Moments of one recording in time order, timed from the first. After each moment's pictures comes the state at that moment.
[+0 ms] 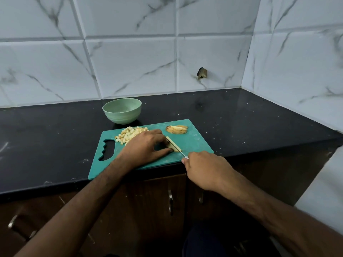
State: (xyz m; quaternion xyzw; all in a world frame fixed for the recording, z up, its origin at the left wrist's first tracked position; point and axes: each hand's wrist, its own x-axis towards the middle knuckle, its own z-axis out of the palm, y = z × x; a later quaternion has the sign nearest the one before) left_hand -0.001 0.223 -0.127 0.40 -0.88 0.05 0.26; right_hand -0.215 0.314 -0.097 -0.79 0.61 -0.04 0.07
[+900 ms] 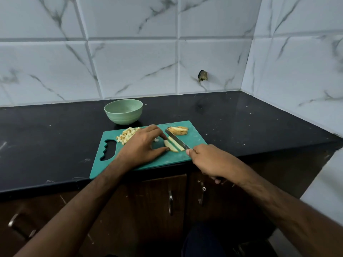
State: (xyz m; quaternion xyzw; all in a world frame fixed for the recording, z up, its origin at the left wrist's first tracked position) left_hand 0.005 0.226 -0.123 0.38 -0.86 0.05 0.32; right_hand -0.227 0.296 -0.079 -0.74 0.63 -0.07 0.22
